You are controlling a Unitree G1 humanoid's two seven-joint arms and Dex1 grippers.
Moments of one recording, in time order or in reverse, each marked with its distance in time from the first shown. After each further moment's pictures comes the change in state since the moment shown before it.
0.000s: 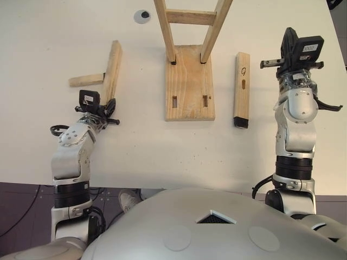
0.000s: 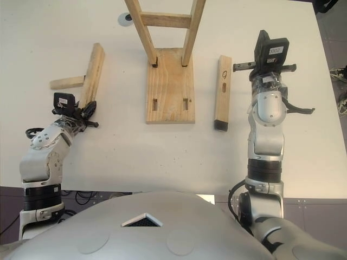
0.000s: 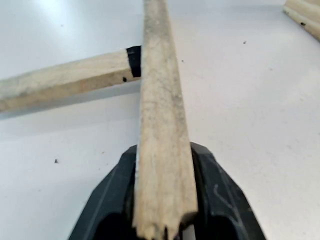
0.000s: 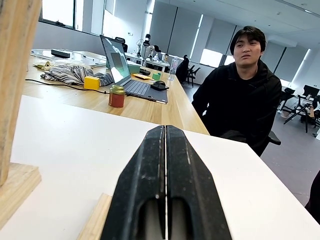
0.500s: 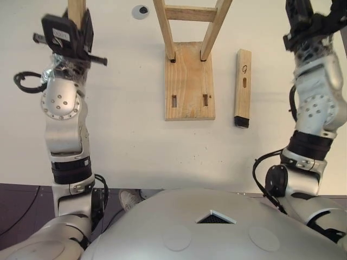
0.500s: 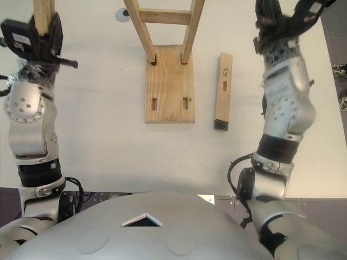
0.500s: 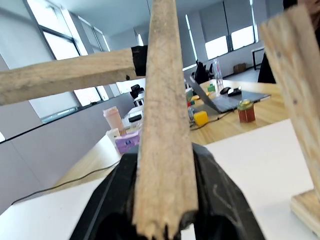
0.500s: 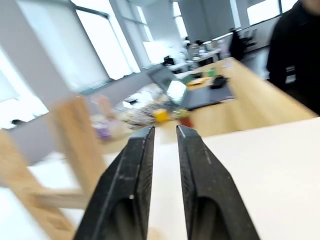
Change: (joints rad) left arm -0.317 -0.014 -0.001 -0.090 0.137 -0.381 0.138; right arm -0.301 0.000 -0.241 0.005 0.759 0.425 0.199
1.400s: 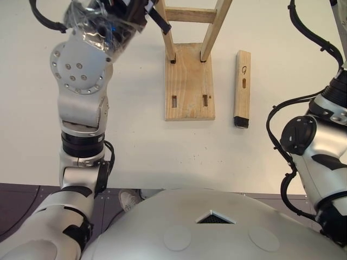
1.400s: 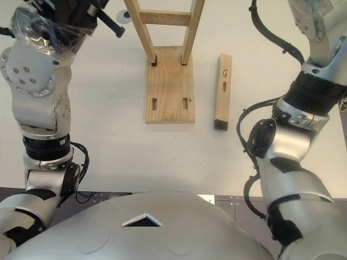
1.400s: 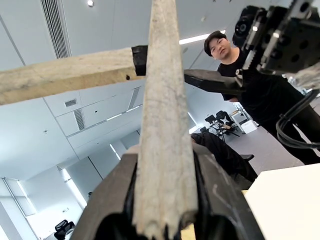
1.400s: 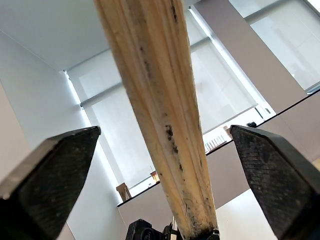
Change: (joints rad) left arm -0.272 -0.025 -0.257 -0.068 0.011 -0.254 -0.262; right arm -0.425 -0.085 -0.050 0.137 0.872 0.421 0.074
